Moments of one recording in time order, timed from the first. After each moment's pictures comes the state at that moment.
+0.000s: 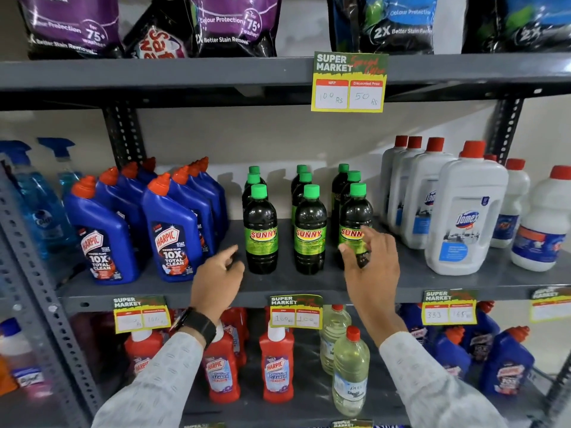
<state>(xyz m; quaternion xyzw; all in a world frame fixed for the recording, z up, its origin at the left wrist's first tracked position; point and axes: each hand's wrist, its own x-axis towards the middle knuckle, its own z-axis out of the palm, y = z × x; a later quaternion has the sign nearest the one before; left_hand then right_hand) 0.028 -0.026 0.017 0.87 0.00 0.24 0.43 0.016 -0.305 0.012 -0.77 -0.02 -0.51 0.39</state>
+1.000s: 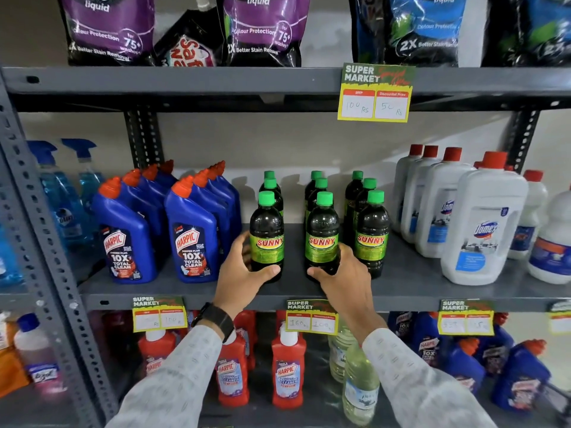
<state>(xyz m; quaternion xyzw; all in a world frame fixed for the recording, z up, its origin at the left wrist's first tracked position) 0.040 -0.027 0.016 0.79 -0.10 0.21 0.57 0.035 -0.250 0.009 -0.85 -0.02 -0.33 0.42</state>
